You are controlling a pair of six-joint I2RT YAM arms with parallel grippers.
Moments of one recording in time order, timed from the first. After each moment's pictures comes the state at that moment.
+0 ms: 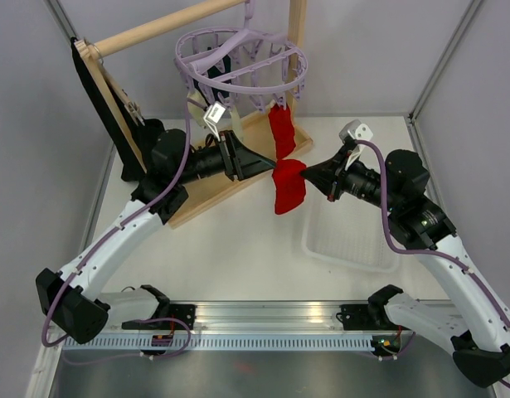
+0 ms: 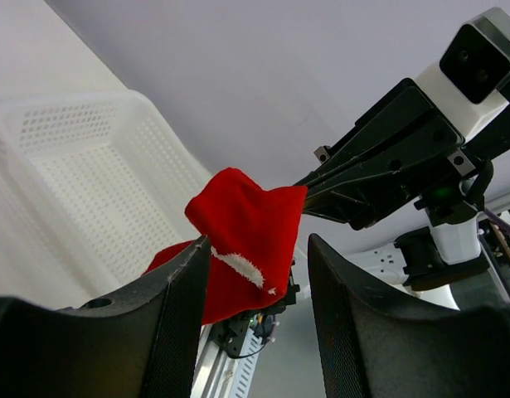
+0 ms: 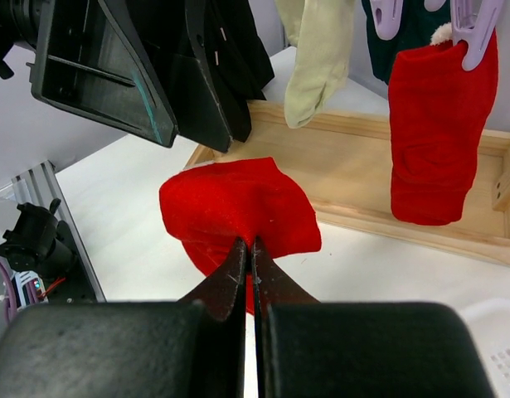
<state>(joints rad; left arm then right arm) -0.57 1.22 1.19 0.07 0.63 -0.79 0.51 0.93 1.16 -0.30 -0.44 0.10</state>
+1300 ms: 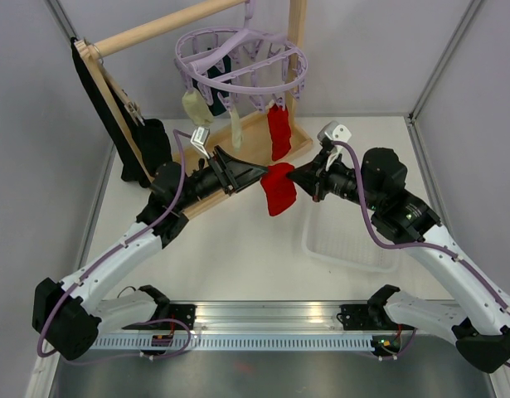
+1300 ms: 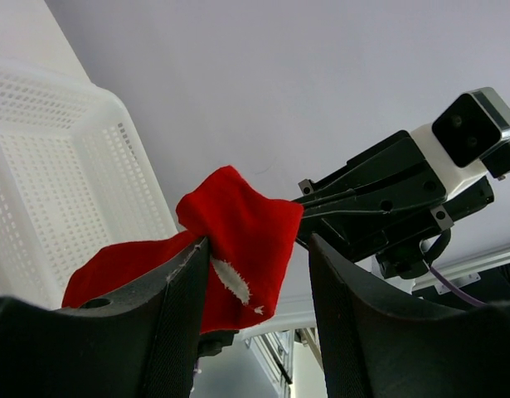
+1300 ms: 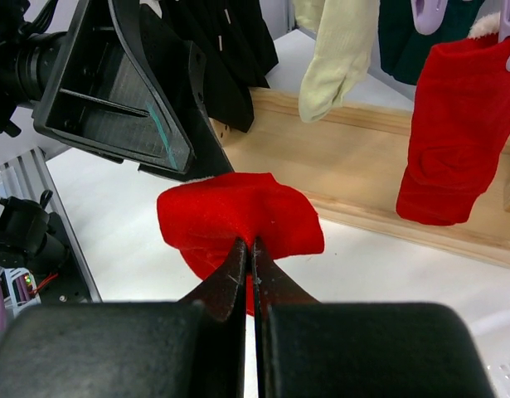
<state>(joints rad) -0.59 1.10 0.86 0.40 0.45 -1.18 0.64 1.01 1.18 -0.30 -0.32 0.07</state>
